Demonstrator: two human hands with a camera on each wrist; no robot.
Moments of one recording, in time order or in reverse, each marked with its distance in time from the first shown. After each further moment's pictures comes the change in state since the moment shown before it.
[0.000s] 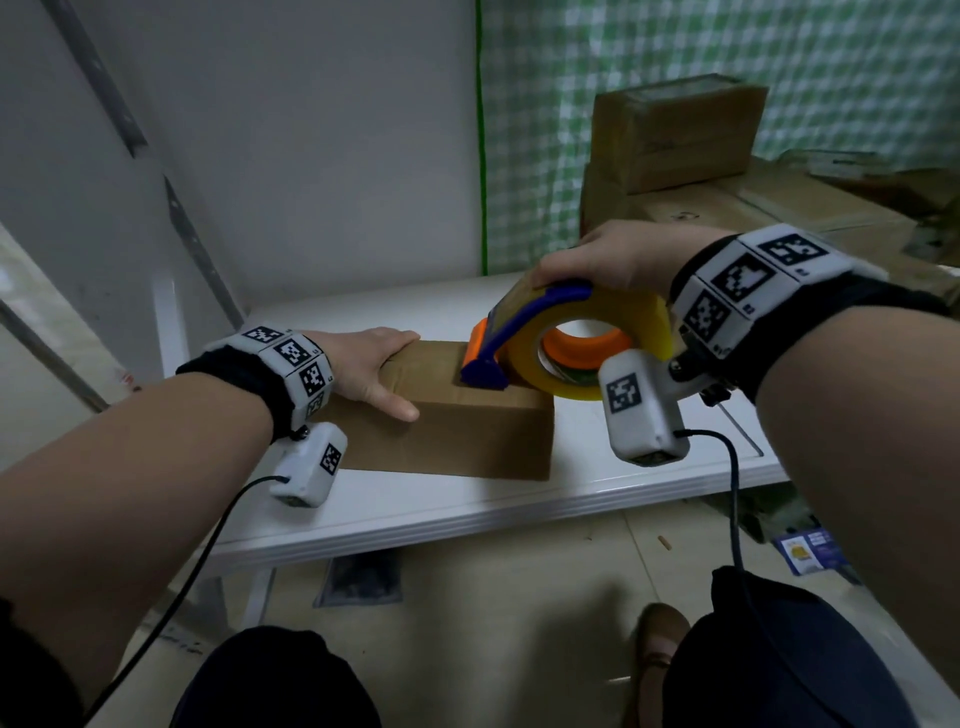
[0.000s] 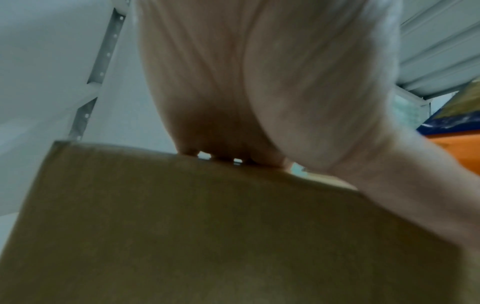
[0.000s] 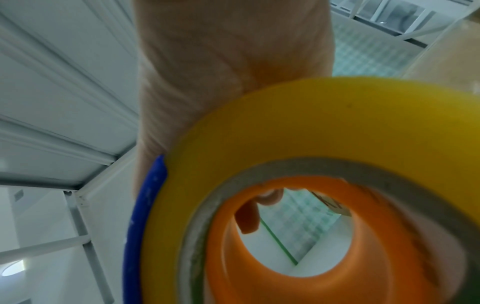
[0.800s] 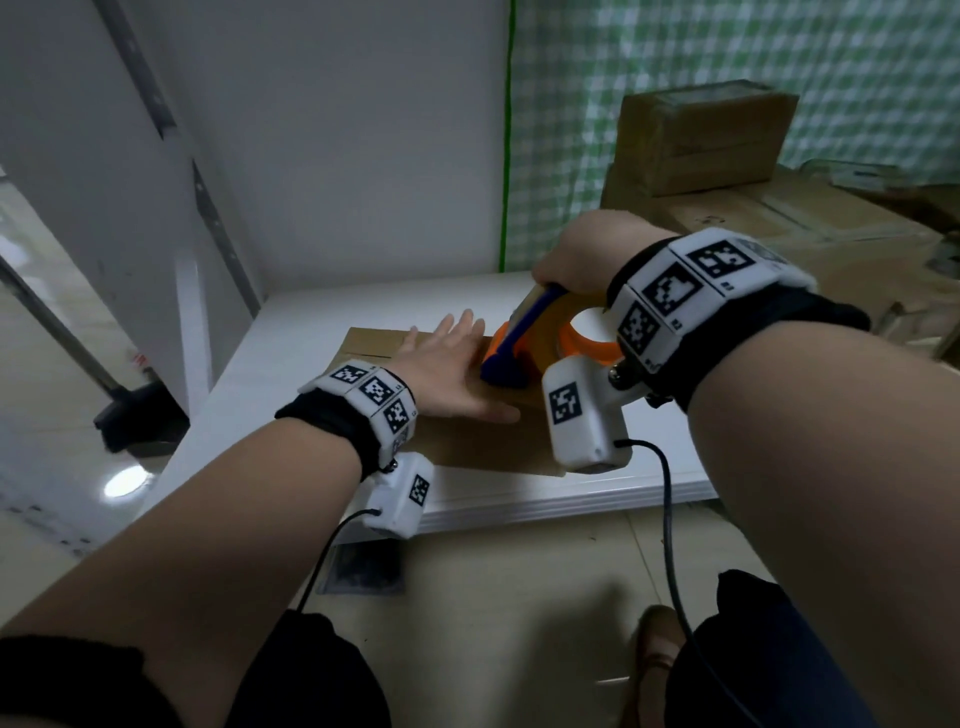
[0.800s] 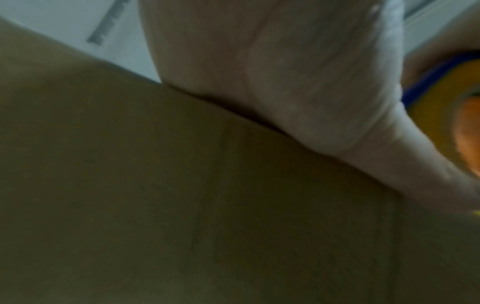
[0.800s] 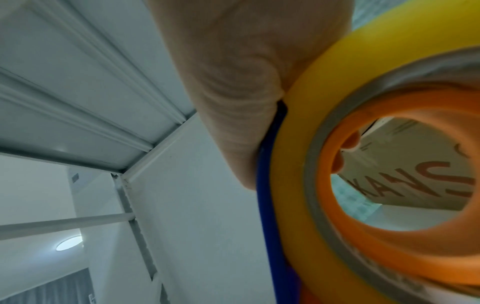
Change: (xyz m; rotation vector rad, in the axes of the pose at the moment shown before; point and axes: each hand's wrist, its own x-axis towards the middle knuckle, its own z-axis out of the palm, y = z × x) left_hand 0.009 0.043 0.039 0.089 0.251 0.072; right_hand 0.000 -0.055 0.023 -0.569 0.089 0.006
